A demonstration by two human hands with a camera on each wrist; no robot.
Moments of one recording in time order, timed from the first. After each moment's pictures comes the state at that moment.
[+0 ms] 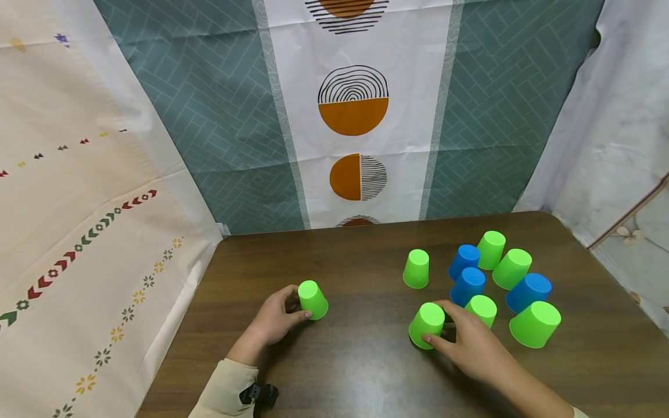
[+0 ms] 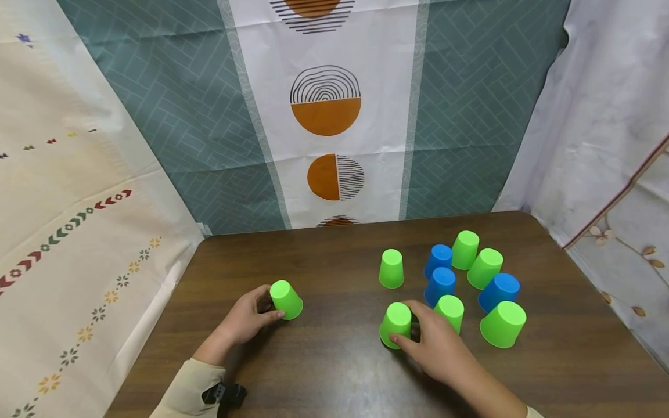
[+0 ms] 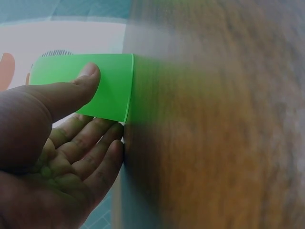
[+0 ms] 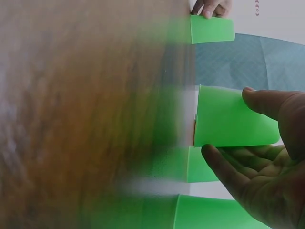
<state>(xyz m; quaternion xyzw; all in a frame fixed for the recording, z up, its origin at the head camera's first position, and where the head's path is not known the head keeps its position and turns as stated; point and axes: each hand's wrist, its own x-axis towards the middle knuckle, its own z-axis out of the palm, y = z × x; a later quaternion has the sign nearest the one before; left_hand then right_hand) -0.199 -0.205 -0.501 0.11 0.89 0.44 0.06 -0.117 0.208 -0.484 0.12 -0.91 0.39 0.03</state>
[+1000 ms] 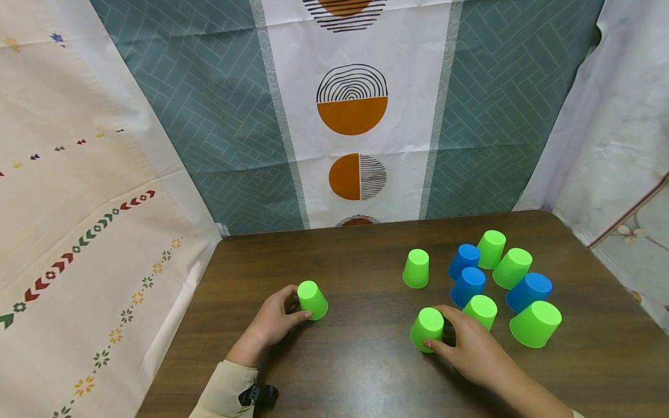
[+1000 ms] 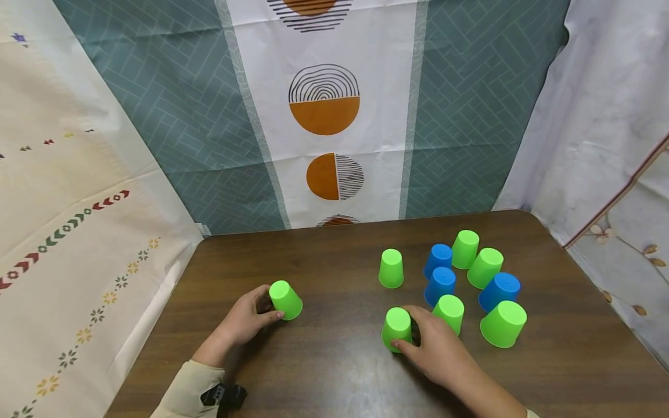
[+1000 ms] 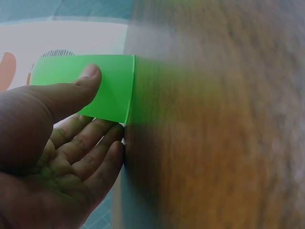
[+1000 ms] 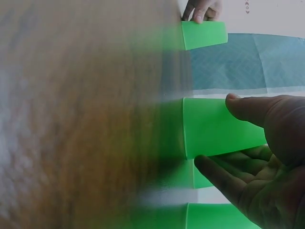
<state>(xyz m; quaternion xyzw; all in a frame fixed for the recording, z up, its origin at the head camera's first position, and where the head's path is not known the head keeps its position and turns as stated) -0.200 -0.204 -0.501 0.11 0.89 0.44 0.06 -0.116 0.209 -0.491 0.13 -0.92 0.36 0.02</state>
